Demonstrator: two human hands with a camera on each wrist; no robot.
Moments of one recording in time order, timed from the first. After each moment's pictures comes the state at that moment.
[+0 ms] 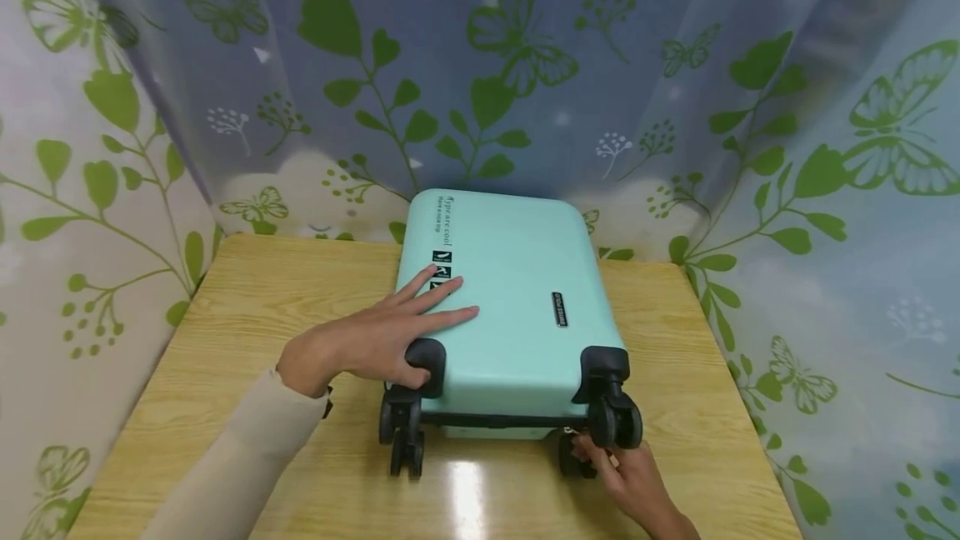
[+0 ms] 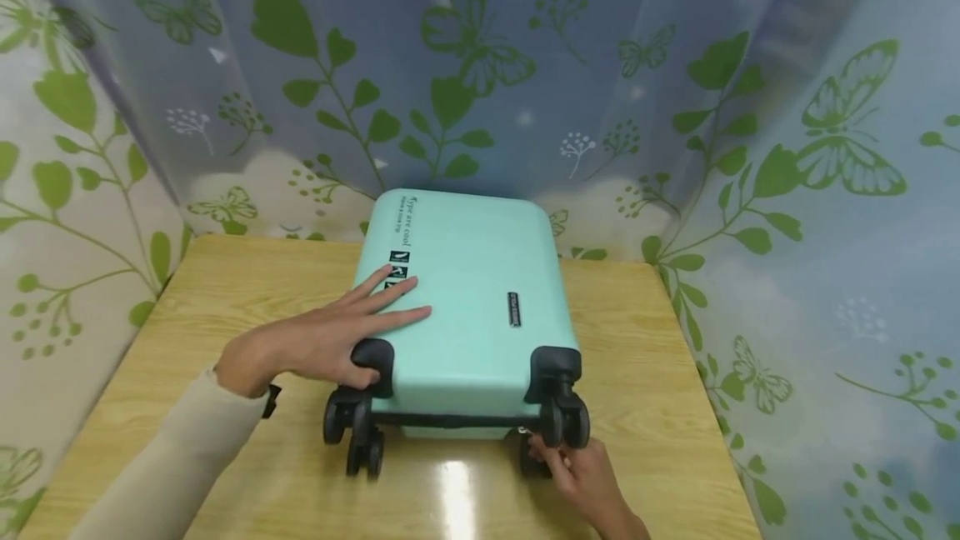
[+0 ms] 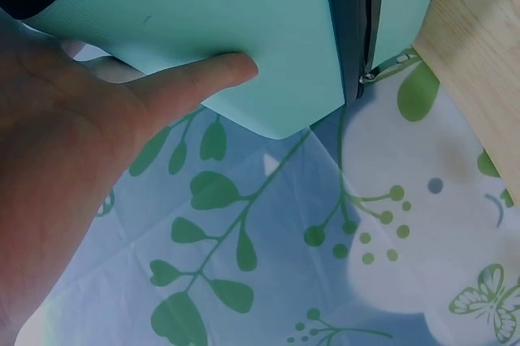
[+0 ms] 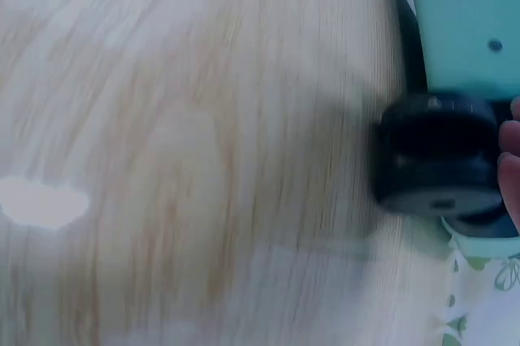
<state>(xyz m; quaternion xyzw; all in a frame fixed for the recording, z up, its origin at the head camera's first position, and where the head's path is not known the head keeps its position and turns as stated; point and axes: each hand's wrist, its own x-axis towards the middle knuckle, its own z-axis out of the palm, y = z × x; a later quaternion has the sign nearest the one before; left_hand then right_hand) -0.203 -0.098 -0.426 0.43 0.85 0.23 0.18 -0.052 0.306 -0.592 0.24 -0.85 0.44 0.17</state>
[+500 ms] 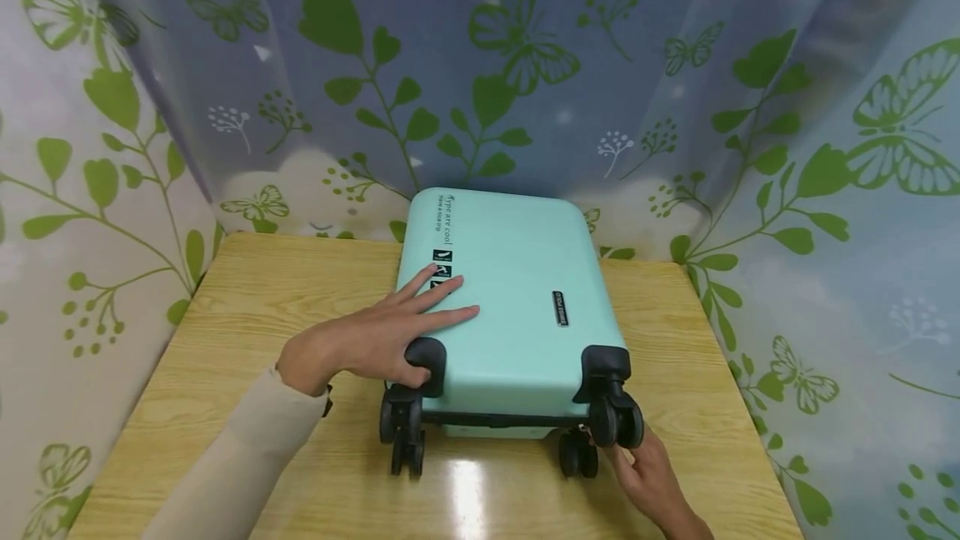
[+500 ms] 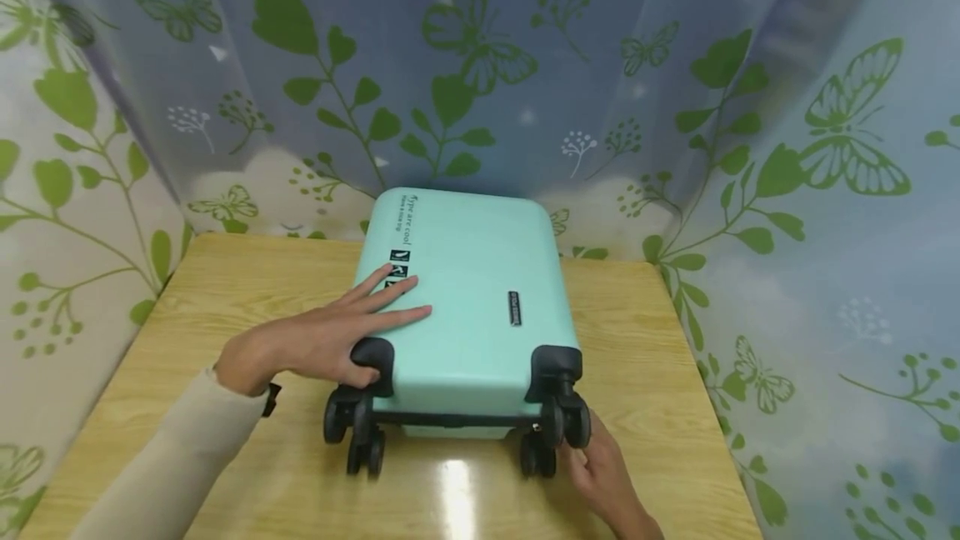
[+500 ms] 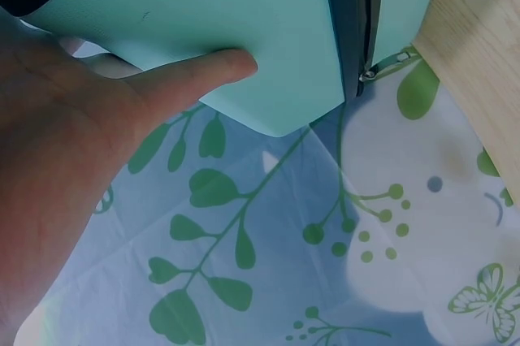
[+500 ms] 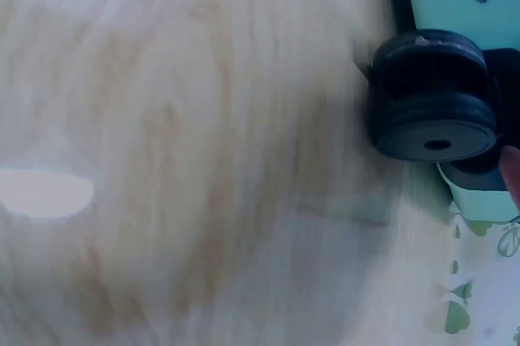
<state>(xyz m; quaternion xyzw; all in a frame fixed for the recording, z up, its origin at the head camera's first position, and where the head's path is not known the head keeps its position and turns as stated) -0.203 -0.098 -0.426 0.43 0.85 0.23 0.19 -0.051 0.330 -0.591 0.20 -0.89 0.33 0.24</state>
